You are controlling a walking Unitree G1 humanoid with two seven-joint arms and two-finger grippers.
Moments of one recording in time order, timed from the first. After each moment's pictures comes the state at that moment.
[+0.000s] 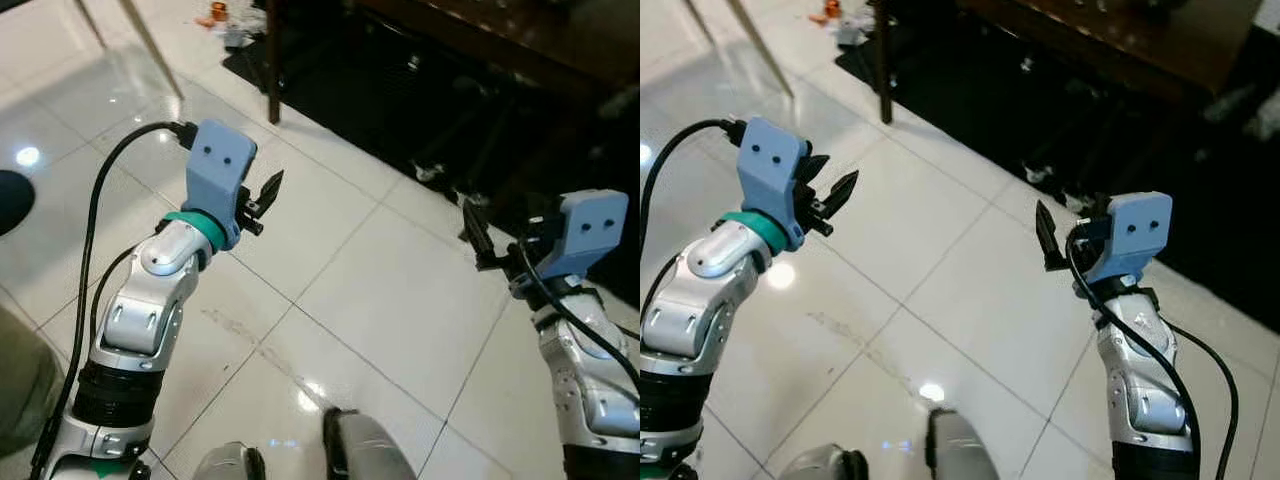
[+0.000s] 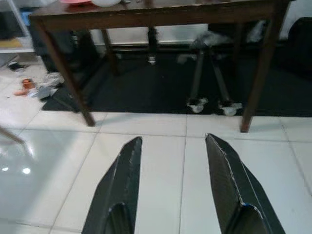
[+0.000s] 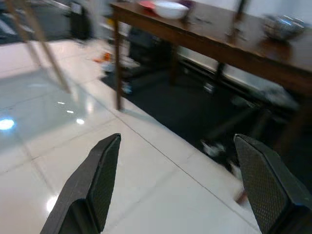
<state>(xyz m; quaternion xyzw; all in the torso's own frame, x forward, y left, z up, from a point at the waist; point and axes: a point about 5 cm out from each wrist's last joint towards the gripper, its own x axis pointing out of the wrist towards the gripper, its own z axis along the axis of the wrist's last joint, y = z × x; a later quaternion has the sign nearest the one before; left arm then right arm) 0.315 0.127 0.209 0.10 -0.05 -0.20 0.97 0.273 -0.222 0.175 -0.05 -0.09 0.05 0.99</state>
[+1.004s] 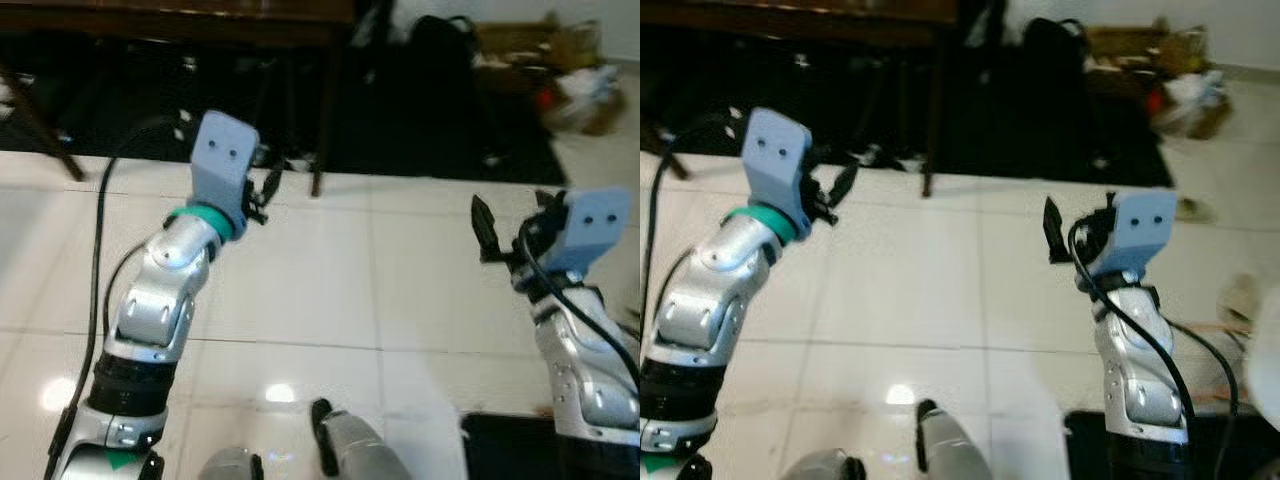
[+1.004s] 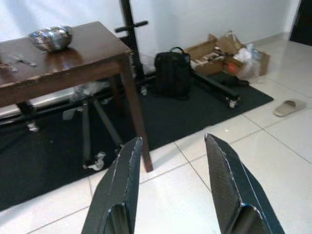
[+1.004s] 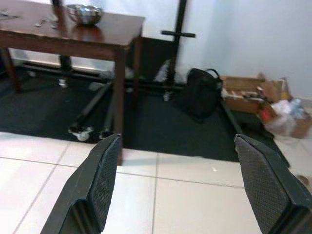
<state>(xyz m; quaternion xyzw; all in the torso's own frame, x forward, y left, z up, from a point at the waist) 0.322 0.124 0.216 0.11 -0.07 -0.16 0.98 0.277 -0.222 0.181 -0.04 -0.10 0.01 0.99</state>
